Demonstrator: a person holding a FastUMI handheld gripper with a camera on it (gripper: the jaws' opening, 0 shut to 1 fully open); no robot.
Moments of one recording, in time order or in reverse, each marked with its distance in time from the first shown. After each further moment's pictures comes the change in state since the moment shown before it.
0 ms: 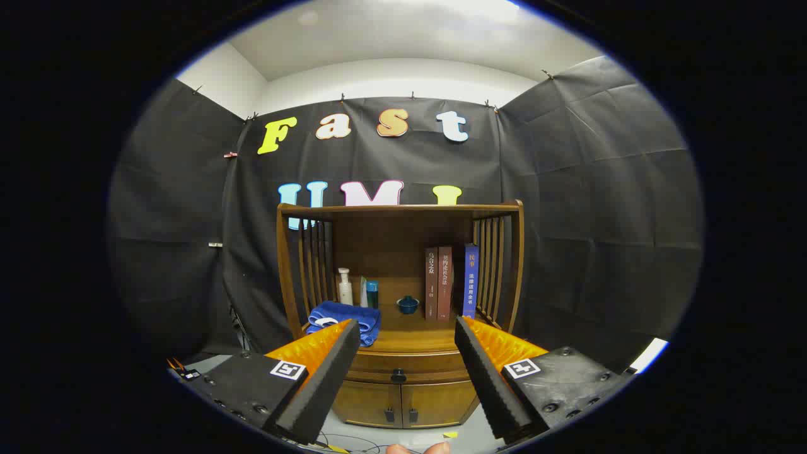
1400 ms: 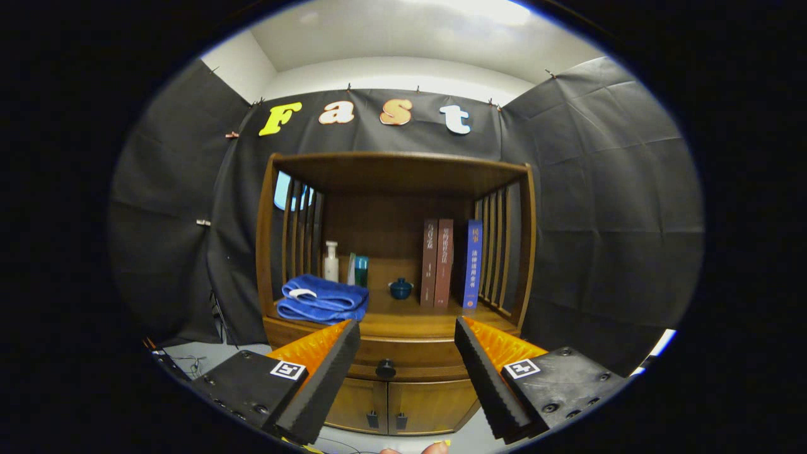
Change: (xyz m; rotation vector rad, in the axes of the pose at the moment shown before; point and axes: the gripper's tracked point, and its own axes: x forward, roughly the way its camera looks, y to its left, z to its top) arm 0.071 -0.005 -0.139 -0.052 -0.020 -0.023
